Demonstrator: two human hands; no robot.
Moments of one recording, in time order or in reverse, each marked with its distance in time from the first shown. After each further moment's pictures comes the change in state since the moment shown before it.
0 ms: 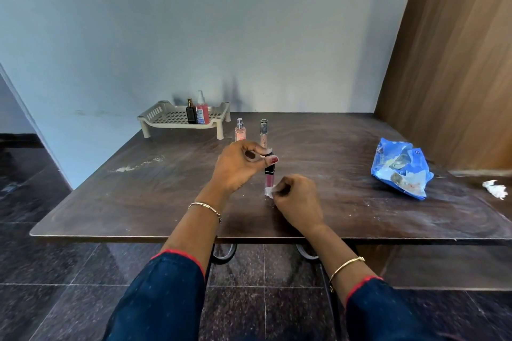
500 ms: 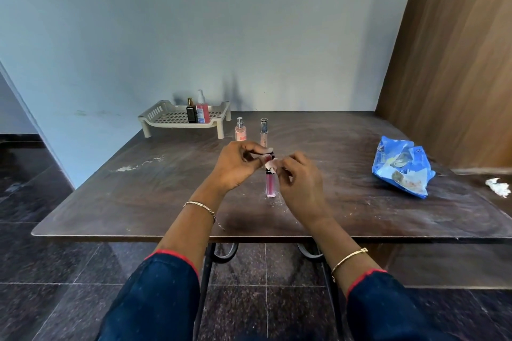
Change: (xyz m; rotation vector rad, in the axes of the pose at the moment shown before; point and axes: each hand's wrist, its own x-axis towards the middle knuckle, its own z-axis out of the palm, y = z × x) left_hand 0.000 0.003 -0.004 0.016 -0.065 0.034; right_hand 0.009 -0.013 -0.012 0.016 0.269 -0.366
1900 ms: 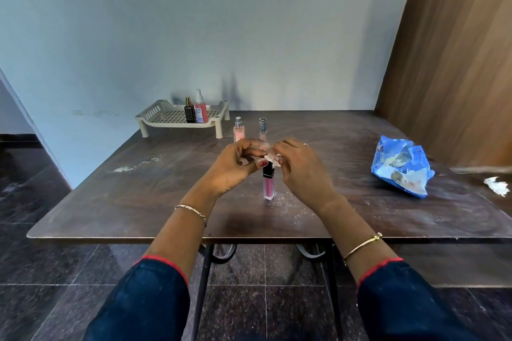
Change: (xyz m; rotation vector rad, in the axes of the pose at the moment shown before) left_hand -0.007 0.000 -0.006 -0.190 -0.129 -0.022; right_hand 0.033 -0.011 -0.026 -0.145 -0.280 -0.111
